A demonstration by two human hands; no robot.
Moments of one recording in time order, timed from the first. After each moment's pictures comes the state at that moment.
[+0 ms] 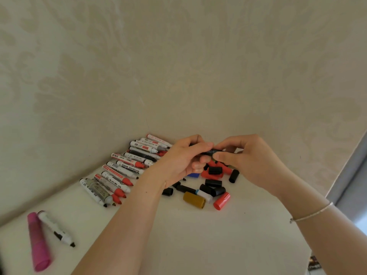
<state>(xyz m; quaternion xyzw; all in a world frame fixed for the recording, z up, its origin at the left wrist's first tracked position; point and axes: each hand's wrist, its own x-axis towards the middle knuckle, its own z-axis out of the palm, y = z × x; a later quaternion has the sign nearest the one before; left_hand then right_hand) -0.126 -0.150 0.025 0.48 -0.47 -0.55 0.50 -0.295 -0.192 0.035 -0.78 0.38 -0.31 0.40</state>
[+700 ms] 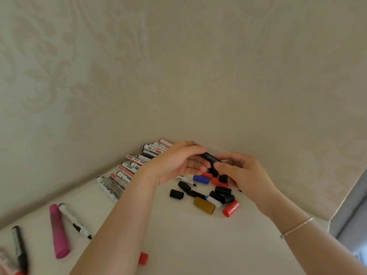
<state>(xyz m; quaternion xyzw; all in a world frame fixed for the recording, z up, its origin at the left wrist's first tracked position) -0.097 -0.136 0.043 0.55 -0.45 -0.53 0.47 -0.270 -0.180 0.021 -0.69 0.37 -0.33 0.53</state>
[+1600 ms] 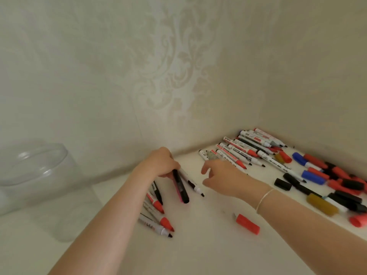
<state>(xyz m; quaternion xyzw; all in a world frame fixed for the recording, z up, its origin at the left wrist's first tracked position) 0.068 0.071 0.016 0.91 -0.23 -0.19 0.28 -0.074 -0.053 -0.001 -0.94 0.18 0.00 0.28</state>
